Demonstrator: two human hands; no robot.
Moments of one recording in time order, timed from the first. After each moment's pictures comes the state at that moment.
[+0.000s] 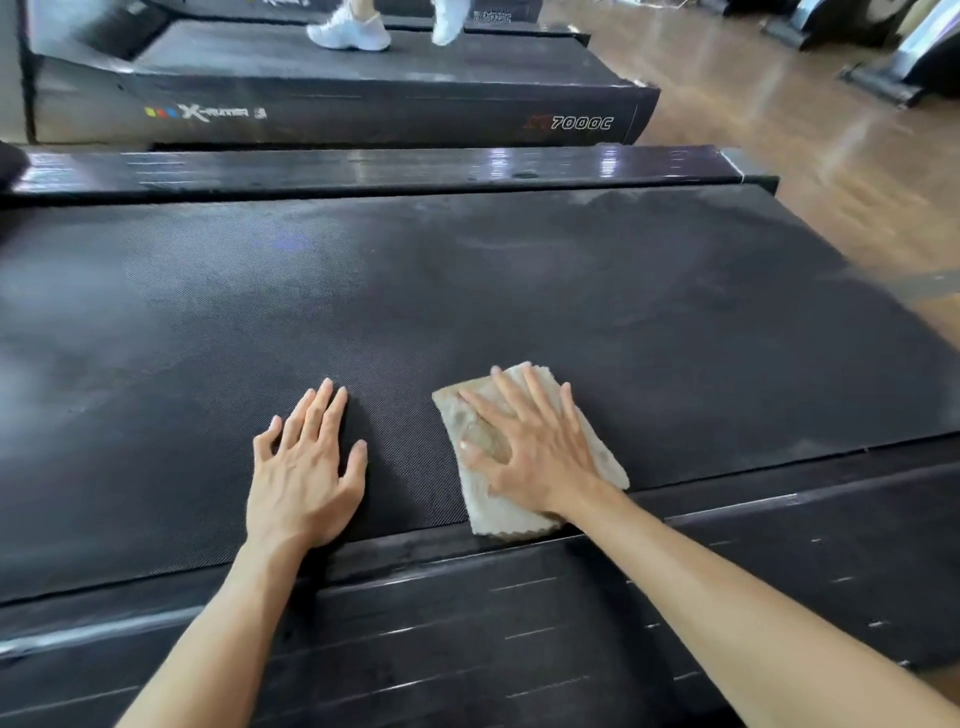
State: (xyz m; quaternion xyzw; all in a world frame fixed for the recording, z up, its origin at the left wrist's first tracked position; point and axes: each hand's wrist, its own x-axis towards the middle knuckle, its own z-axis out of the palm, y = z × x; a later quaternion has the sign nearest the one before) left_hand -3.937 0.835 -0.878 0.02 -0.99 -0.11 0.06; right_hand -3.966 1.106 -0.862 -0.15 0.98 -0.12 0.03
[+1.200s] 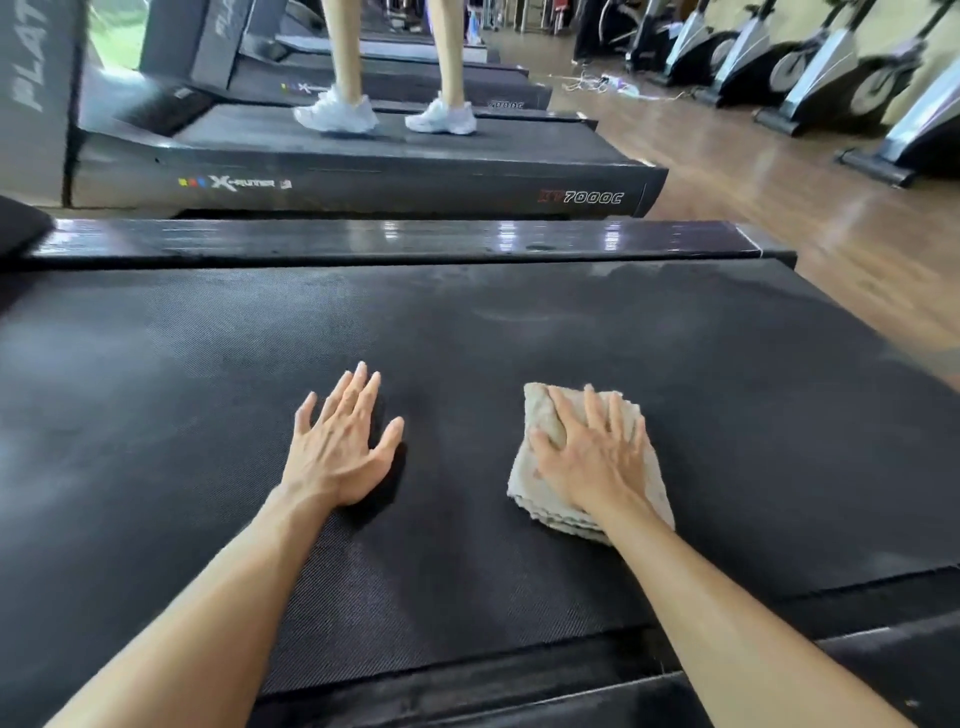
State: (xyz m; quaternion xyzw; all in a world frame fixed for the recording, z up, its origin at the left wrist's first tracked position) left_hand -4.073 0.836 -0.864 -0.01 -0.99 -0.12 0.03; right_hand -4.071 1.125 -0.866 0.06 1.00 -0.08 0.01
